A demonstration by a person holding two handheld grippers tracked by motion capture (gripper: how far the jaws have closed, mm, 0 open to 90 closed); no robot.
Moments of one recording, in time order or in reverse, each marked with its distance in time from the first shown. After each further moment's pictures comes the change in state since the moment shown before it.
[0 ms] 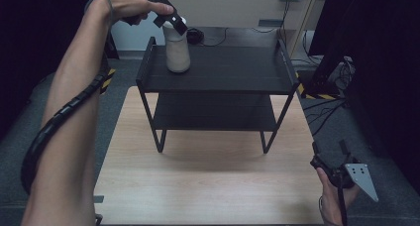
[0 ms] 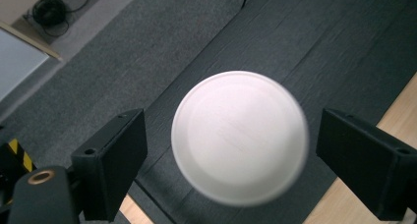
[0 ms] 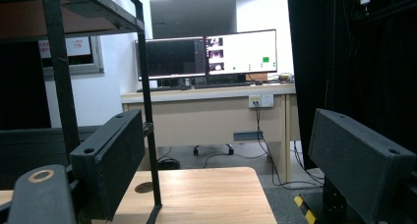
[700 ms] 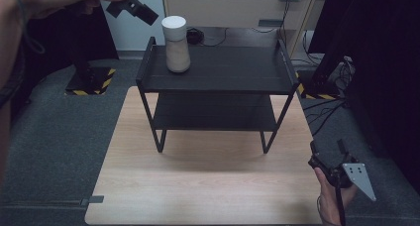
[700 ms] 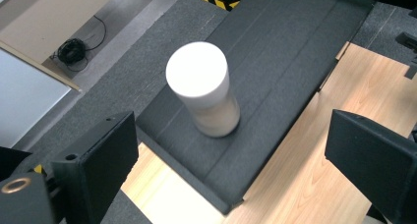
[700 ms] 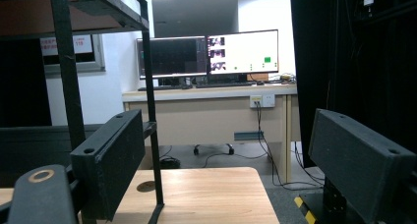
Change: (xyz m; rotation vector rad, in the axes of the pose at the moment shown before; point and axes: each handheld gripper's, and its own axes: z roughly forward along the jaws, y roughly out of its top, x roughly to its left) left arm -0.030 -0.064 -0.105 -0.115 0.011 0.082; right arm 0.005 0.000 0.001 0.003 0.005 -0.009
